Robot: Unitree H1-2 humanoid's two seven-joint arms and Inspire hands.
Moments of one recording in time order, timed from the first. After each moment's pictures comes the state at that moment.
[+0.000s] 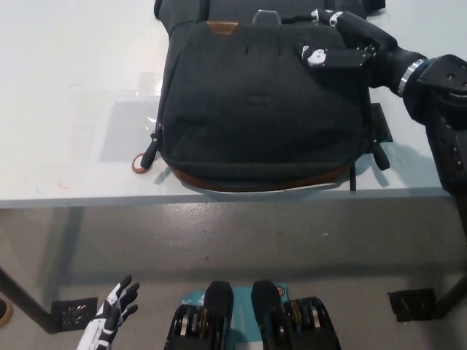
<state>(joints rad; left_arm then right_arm) 0.26 0.14 -0.02 -0.13 0.02 -0.15 -0.10 -0.99 -0.26 0.06 0.49 0.13 0.37 0.46</state>
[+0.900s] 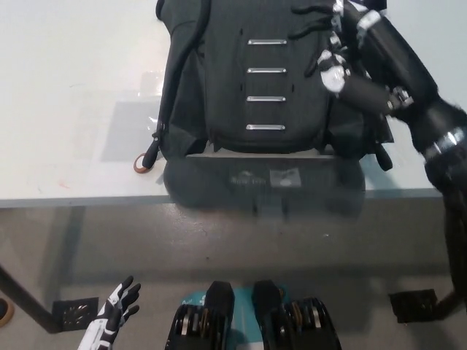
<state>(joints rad) 0.26 0.14 -0.02 -0.13 0.02 -0.15 -0.11 -0.64 -0.20 0.07 -0.39 -0.01 0.37 0.30</state>
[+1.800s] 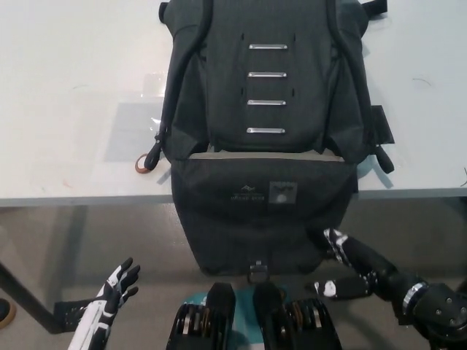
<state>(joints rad) 0.20 0.15 -0.01 -0.13 0.02 -0.14 -0.11 -0.26 -0.30 0.27 0.11 -0.04 0.33 0.38</state>
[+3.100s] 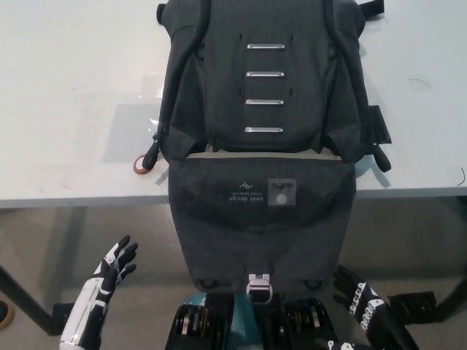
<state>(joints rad) 0.13 0.16 0.01 -0.13 0.01 -0.13 -0.12 0.13 -0.07 0.02 0.01 0.12 -0.11 0.36</state>
